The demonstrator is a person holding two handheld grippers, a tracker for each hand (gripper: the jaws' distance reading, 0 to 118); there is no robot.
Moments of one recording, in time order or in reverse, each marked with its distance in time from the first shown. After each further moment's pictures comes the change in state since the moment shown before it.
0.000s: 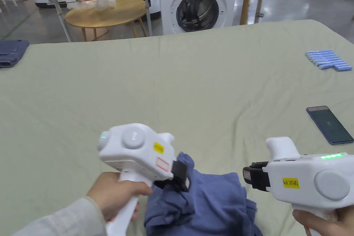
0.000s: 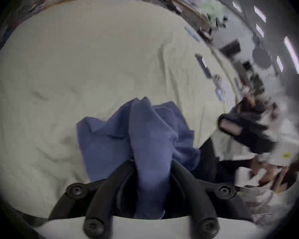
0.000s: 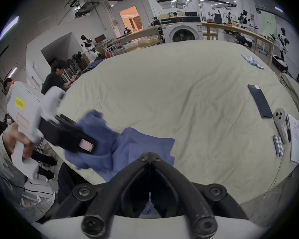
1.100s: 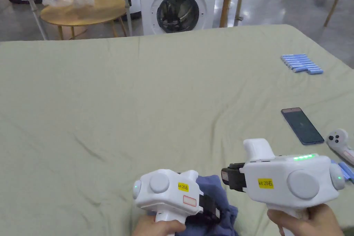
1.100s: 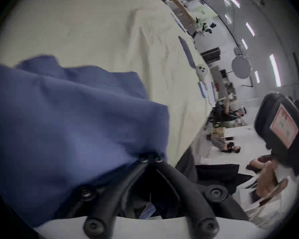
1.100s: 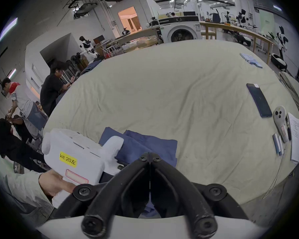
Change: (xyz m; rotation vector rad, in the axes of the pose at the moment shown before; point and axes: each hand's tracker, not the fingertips) left arm 0.027 -0.039 -0.136 0.018 -0.434 0.142; right arm 0.000 -0.004 -0.003 0.002 -0.004 -0.011
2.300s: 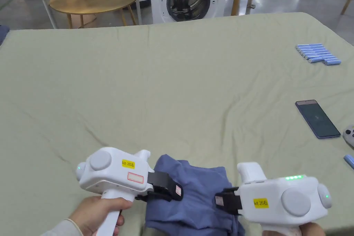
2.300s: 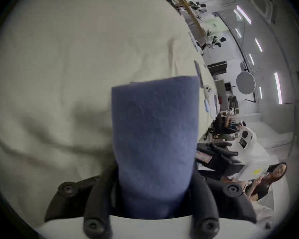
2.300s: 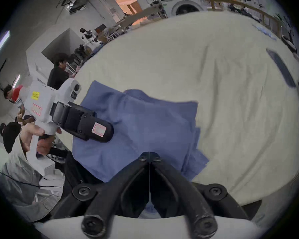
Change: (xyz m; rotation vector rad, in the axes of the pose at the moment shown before) left arm -0.068 0.022 0.136 0.060 0.064 0.090; right arm -0.002 -0.035 -0.049 -0.153 0.121 -0.054
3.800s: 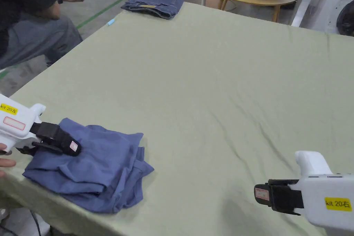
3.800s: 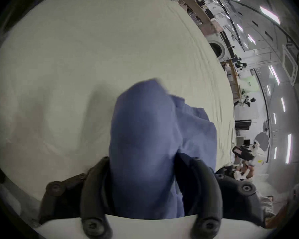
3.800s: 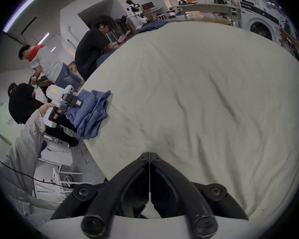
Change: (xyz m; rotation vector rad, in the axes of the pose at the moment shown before) left arm -0.414 -0.122 0.494 0.341 0.244 0.385; right arm -0.311 0.104 -0.172 -0.164 0.193 0.342
